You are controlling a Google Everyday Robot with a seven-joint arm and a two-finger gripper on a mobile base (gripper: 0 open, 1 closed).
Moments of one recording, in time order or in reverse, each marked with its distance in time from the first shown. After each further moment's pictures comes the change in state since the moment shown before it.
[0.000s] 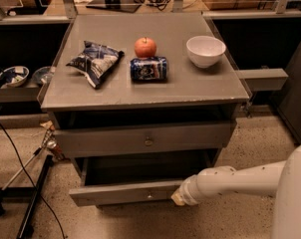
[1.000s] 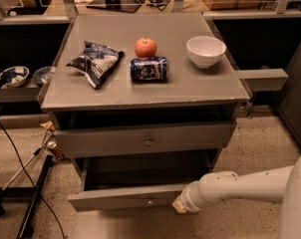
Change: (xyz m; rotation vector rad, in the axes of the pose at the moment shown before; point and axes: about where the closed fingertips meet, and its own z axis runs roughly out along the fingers) arm 0.021 0.017 0.000 -0.039 0.029 -0.015
